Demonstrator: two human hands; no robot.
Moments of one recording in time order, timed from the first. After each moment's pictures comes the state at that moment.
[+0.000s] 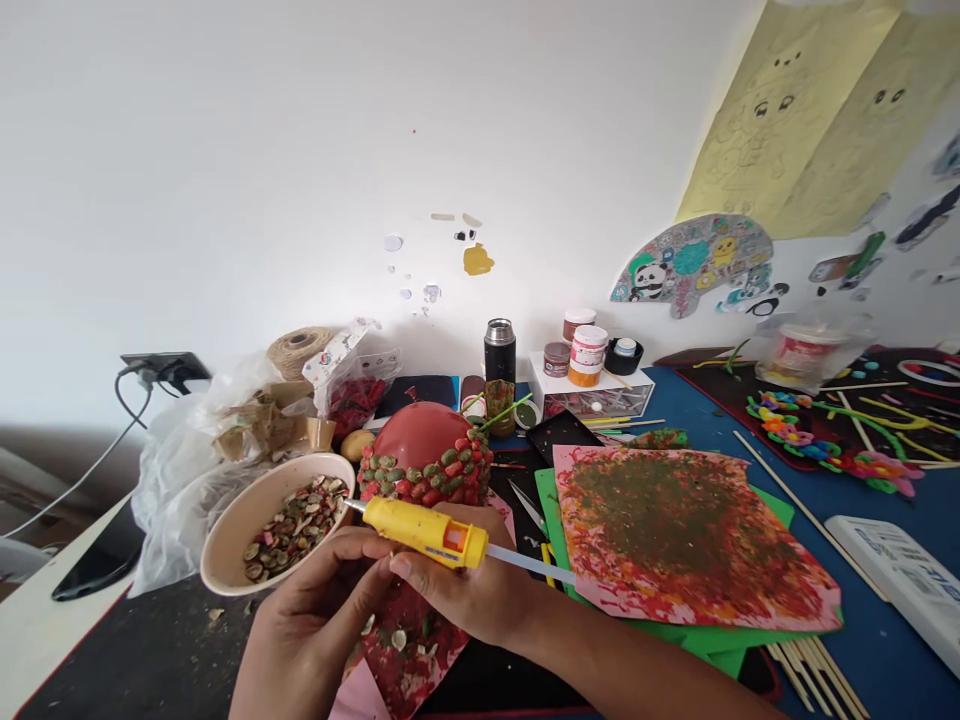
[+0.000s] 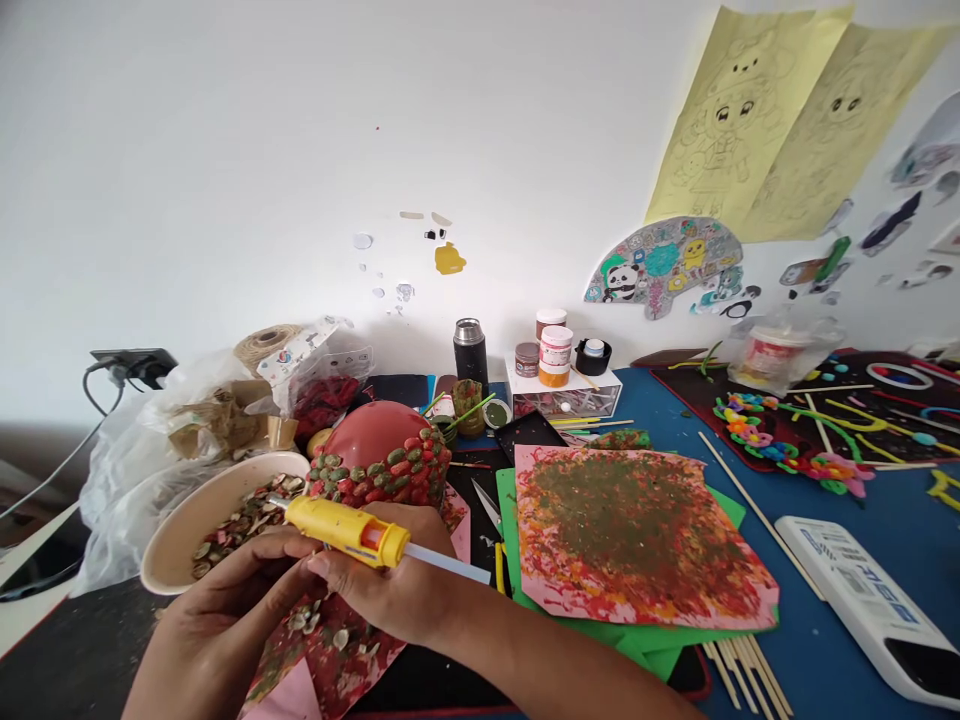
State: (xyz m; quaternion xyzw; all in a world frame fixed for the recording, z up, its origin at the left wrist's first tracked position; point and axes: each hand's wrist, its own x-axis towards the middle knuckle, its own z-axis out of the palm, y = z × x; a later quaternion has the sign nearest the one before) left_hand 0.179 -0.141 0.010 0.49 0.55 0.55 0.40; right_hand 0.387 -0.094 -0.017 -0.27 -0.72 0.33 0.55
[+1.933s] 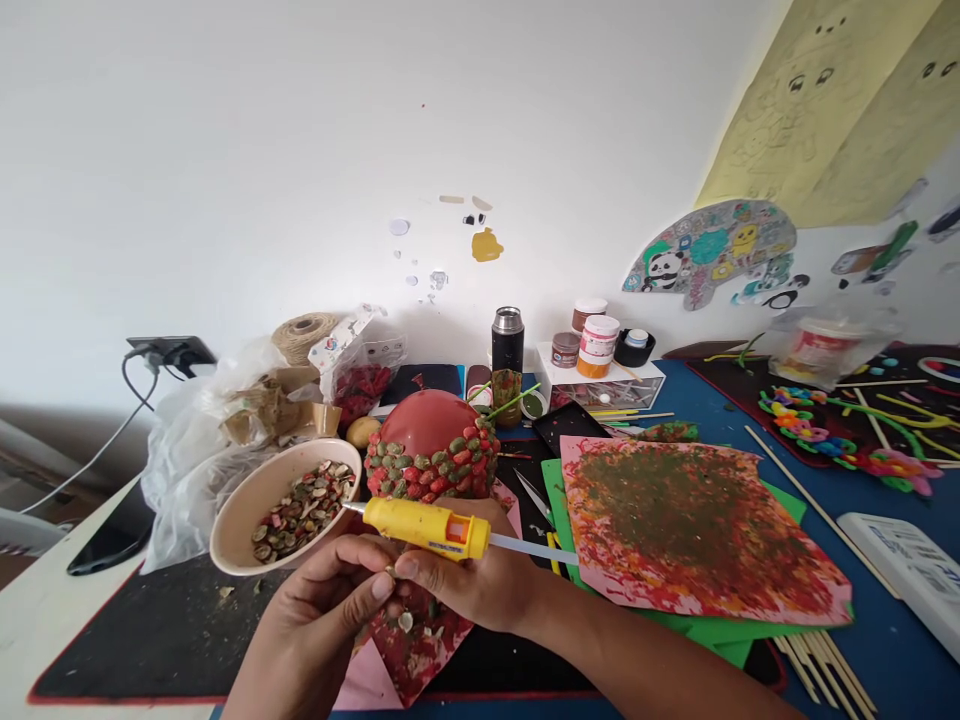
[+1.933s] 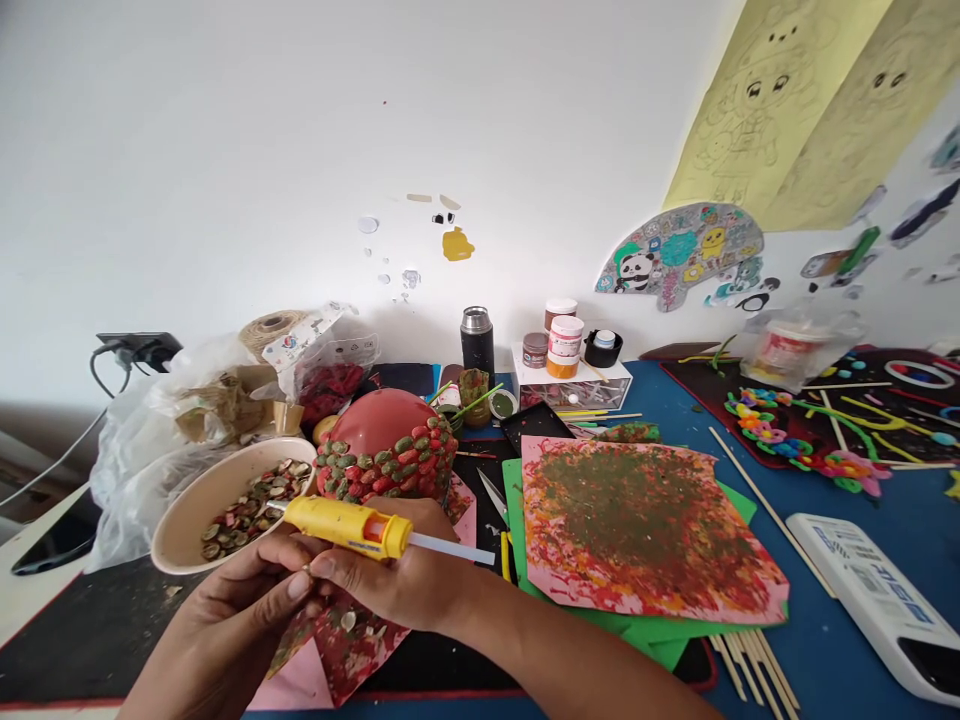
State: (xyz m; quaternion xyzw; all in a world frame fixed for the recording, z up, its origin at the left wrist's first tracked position) left_hand 0.170 -0.155 -0.014 0.36 0.50 0.56 0.55; right_hand 0.388 -0.093 -0.021 -0.26 -0.73 0.37 0.51
